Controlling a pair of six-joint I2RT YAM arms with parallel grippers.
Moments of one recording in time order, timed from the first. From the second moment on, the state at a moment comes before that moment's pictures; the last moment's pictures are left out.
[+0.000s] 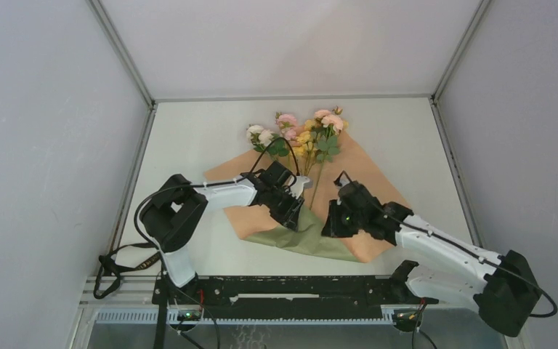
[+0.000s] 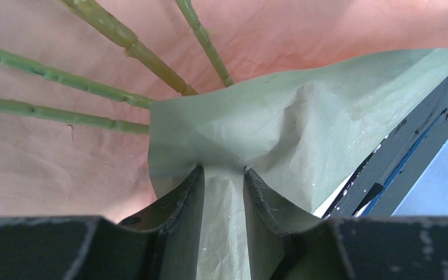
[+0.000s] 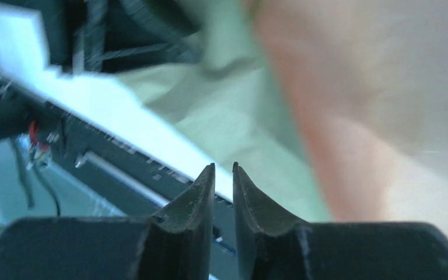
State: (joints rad) left arm -0.78 1.80 1.03 -0.35 0.48 -0.12; right arm 0.70 1.05 0.64 -0.57 -0.14 0.68
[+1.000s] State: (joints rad) left arm -0.85 1.73 0.97 -0.53 0.43 -0.11; right arm 0.82 1.06 0.35 -0.29 -0.06 0.99
